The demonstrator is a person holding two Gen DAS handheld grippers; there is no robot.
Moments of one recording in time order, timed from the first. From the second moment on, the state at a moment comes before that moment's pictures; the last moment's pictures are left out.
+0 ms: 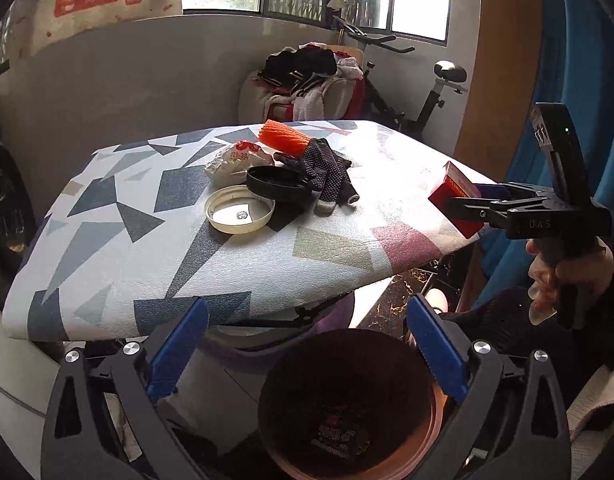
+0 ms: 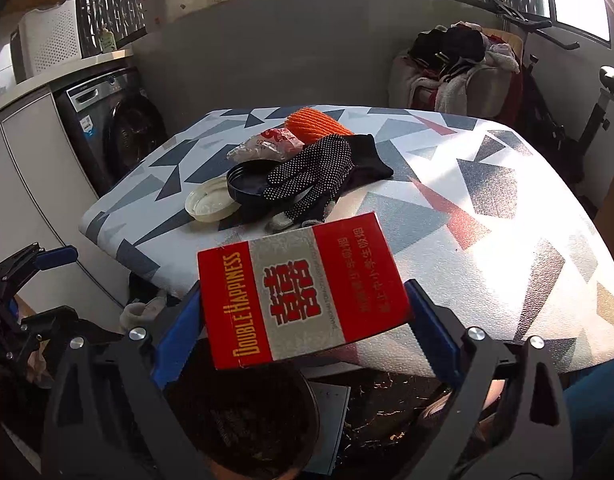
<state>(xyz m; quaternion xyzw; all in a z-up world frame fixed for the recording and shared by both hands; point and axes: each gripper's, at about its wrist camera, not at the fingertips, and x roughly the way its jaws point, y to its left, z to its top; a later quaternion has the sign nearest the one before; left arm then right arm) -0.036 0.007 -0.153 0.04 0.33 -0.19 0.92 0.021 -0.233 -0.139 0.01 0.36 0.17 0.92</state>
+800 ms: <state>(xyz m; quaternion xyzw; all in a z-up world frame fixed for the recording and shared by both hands) -0.039 0.041 -0.177 -0.01 0.35 -0.15 0.93 -0.017 -0.146 -0.216 -0.09 0.44 0.27 0.85</state>
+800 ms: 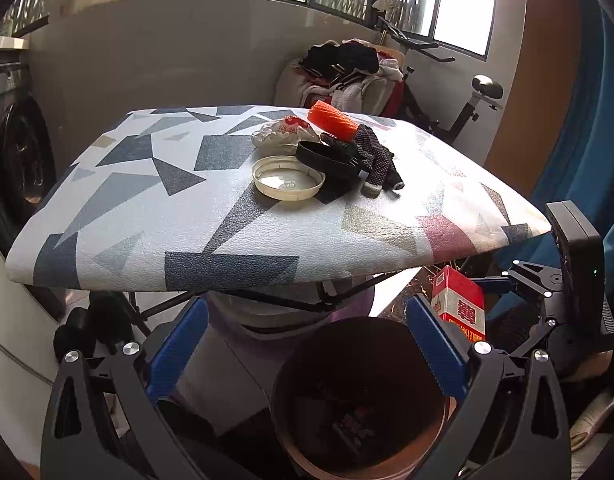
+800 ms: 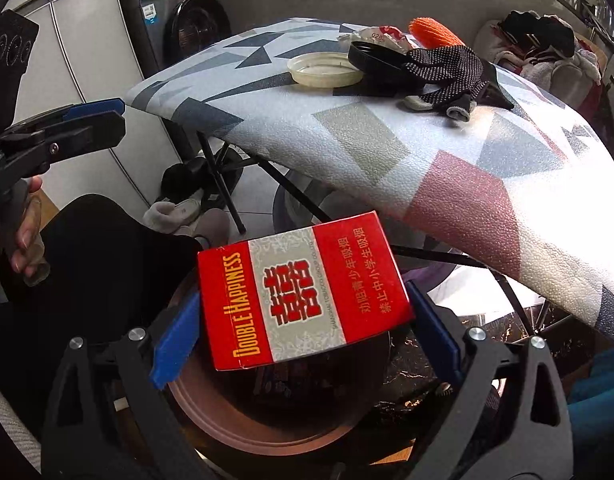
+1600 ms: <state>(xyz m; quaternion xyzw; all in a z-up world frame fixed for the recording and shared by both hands) -0.037 0.038 -0.180 -0.01 0.36 -0.15 0.92 -0.016 -0.148 -0.217 -0.10 0.44 0.25 0.86</state>
